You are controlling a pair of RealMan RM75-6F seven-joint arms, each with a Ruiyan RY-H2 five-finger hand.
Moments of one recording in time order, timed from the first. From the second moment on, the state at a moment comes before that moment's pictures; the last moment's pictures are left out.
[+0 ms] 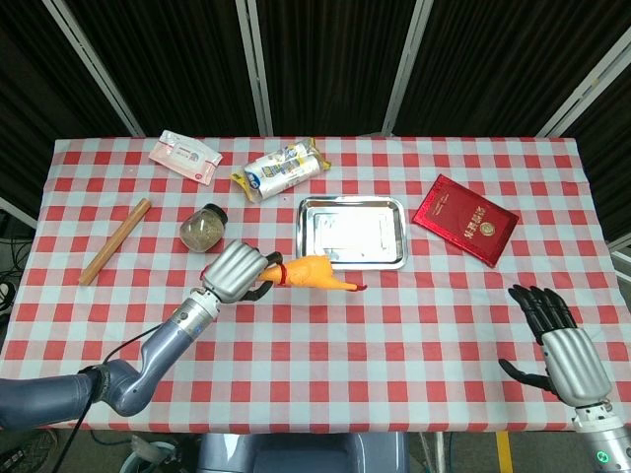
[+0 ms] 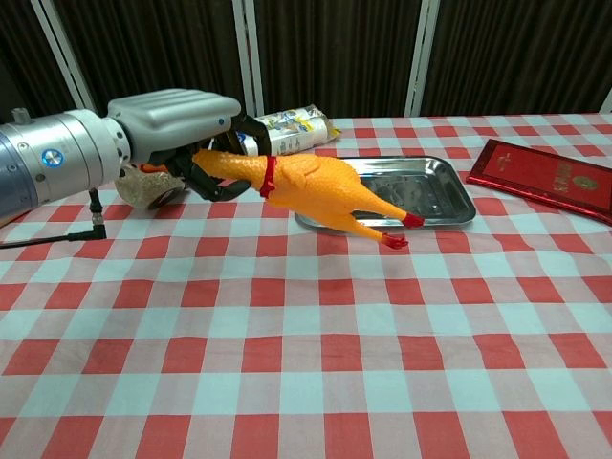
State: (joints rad) left arm -0.89 -1.49 -0.14 -1.55 1.24 0.97 0.37; right arm 0.12 -1.04 0.02 -1.70 -1.69 1.47 0.18
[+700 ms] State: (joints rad) left arm -1.00 -1.41 -0.25 -1.69 1.25 0.88 0.31; right arm 0.43 -1.00 0.14 -1.88 -1.51 1.09 0.45
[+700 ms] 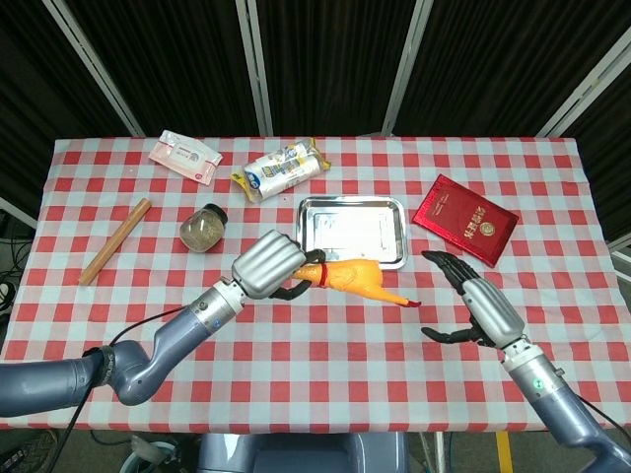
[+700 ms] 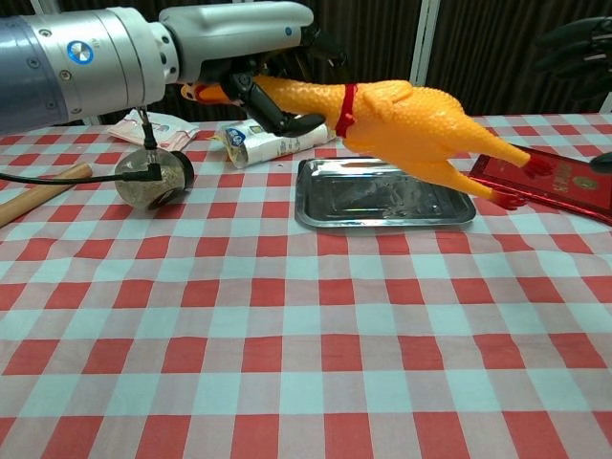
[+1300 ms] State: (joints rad) left arm -1.09 -1.47 -0.29 -1.74 1.01 0.89 0.49; right arm 0.51 -1.05 0.20 -1.90 -1.24 0.98 0.33
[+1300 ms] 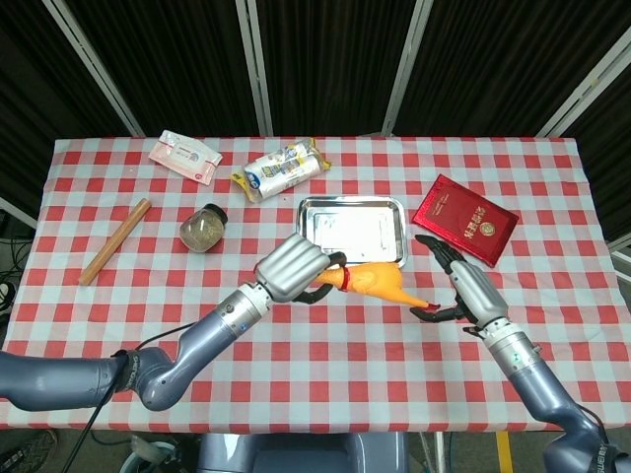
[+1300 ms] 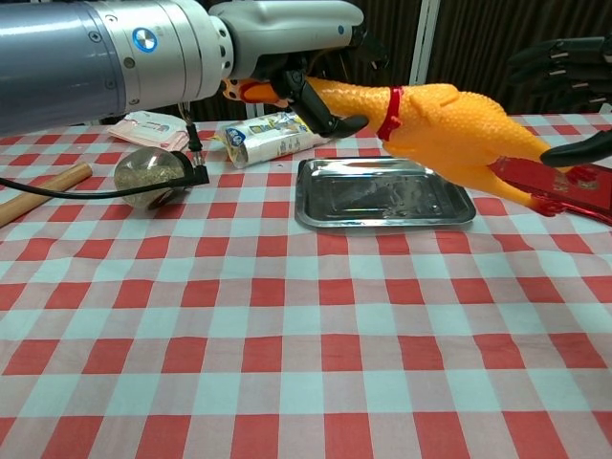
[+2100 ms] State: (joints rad) left arm -1.18 -1.58 -0.30 -1.74 0.82 0.98 0.62; right arm 0.53 -1.13 0.23 -1.85 -1.15 1.00 0.27
